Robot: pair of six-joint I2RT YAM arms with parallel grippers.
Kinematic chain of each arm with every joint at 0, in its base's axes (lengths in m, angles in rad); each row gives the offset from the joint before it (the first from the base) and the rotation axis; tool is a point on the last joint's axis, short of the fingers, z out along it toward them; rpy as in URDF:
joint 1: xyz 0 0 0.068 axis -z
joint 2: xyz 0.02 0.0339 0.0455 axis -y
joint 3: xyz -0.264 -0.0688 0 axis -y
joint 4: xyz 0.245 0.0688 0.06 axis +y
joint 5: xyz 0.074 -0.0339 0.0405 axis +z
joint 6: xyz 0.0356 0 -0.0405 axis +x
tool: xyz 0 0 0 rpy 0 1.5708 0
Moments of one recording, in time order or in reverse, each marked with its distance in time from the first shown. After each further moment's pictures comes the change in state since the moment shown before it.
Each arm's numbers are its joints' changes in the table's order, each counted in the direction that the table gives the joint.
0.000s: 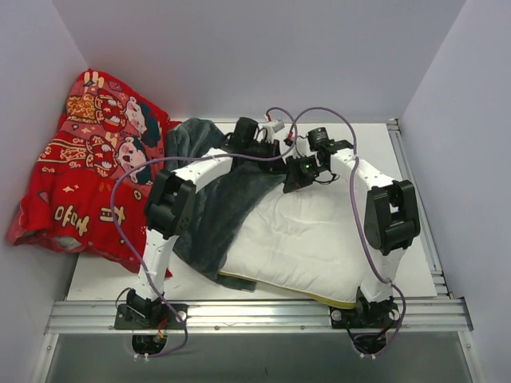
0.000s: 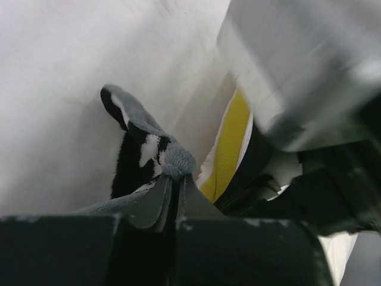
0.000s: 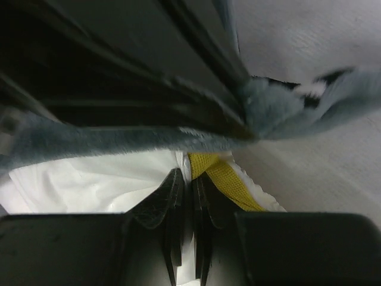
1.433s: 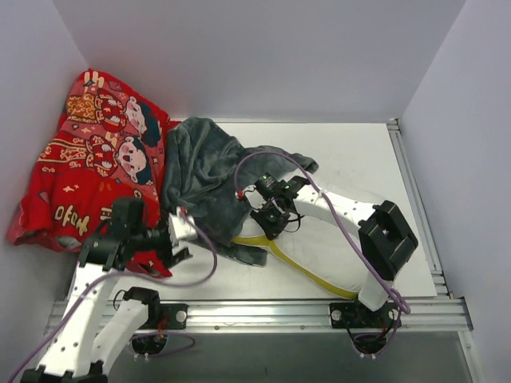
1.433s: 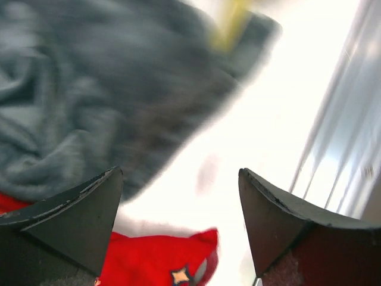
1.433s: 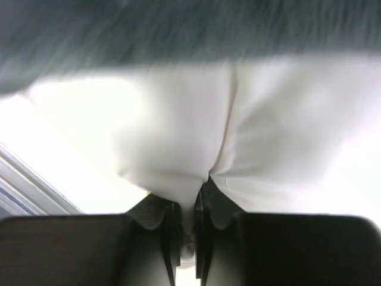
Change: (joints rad) left arm -0.399 1.492 -0.986 0.815 0.013 1.123; right arm -0.499 0.161 -0.229 0.108 -0.380 -0.083
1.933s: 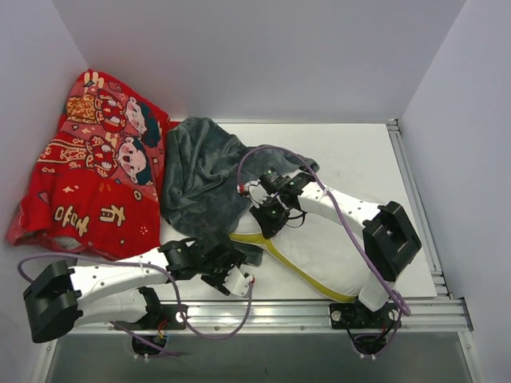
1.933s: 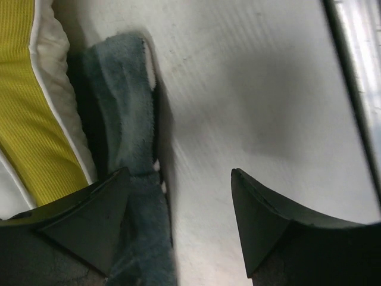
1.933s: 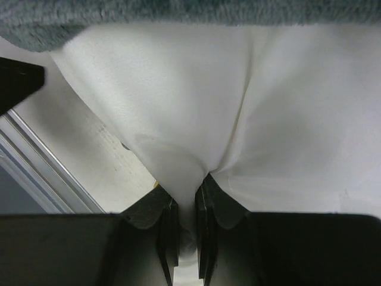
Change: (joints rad) left arm 0.919 -0.276 -0.294 -0.457 0.581 0.197; right arm 0.060 0.021 0.027 -0.021 0.138 0.000
